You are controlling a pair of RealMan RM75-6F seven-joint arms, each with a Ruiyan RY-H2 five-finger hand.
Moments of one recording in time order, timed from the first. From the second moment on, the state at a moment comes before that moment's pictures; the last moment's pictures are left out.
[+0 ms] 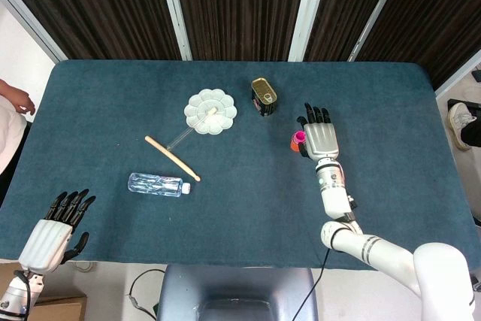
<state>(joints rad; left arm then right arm) -0.16 -1.18 0.05 -1.52 1.68 1.47 0.04 0.83 -1.74 0.36 -1.04 -0.85 0.94 -0.54</state>
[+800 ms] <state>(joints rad) -0.13 -1.19 0.07 -1.51 1.75 1.56 0.06 0.14 -1.20 -0.14 -1.58 -1.48 1.60 -0.22</state>
